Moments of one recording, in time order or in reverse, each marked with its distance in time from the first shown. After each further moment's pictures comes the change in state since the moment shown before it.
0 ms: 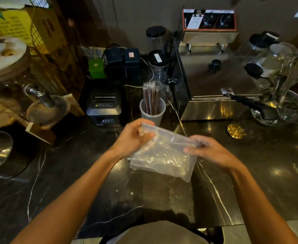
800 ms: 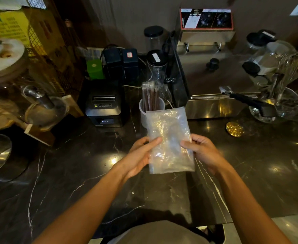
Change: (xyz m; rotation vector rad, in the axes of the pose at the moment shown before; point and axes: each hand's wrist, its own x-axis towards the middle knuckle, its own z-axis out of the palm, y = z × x) left_hand -0.019 -0.024 0.039 -0.678 -0.132 -0.383; right_hand 0.014 0.019 0.028 0.332 0.172 0.012
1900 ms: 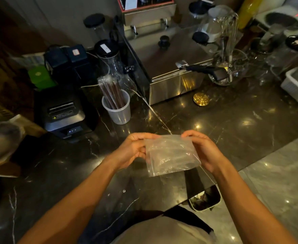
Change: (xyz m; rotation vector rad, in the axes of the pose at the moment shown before) left_hand 0.028 -0.003 0.023 0.512 -0.271 -0.034; right_hand -0.068 0.049 -0.027 0.441 0.221 -0.053
